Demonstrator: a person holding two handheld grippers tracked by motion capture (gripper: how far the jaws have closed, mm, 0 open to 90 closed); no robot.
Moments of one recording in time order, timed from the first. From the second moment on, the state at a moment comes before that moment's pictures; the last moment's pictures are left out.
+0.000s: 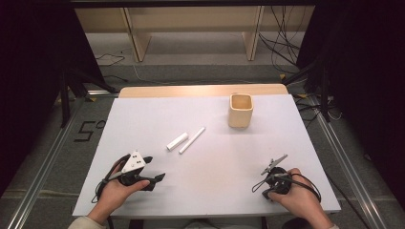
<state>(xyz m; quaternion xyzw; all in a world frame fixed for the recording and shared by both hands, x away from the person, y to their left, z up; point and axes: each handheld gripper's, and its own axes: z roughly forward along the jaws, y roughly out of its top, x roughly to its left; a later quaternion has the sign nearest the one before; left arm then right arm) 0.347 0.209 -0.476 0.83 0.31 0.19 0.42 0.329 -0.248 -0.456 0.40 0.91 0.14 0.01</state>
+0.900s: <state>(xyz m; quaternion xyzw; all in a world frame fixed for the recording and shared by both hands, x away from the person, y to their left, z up) 0.349 0.206 -0.476 0.83 0.31 0.18 0.42 0.330 -0.281 -0.438 0.45 0.88 0.14 0.04</state>
